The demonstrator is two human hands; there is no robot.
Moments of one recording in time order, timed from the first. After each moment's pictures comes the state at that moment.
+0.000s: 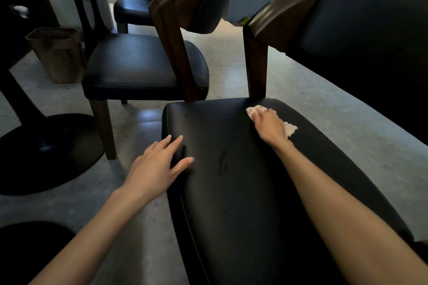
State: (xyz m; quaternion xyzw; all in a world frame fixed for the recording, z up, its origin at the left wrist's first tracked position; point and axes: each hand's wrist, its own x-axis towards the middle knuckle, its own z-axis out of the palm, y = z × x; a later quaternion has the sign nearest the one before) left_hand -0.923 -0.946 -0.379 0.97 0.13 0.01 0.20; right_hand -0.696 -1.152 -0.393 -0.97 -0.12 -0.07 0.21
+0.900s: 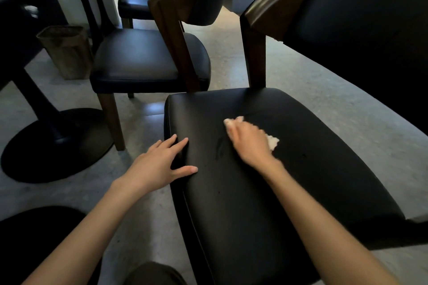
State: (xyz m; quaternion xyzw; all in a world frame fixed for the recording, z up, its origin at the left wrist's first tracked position) left_hand -0.941 -0.955 -0.370 0.97 0.11 -0.14 0.18; right_hand -0.799 -1.139 -0.387 -0.96 -0.24 -0.03 0.15
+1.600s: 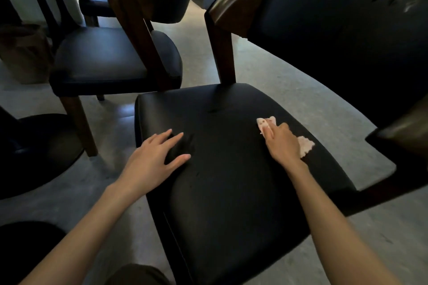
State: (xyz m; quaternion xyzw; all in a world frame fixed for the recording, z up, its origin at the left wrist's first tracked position) left_hand -0.928 -0.989 -0.383 0.97 0.04 0.03 0.22; right_hand -0.777 -1.271 -0.399 -0.99 -0.03 -0.06 0.15
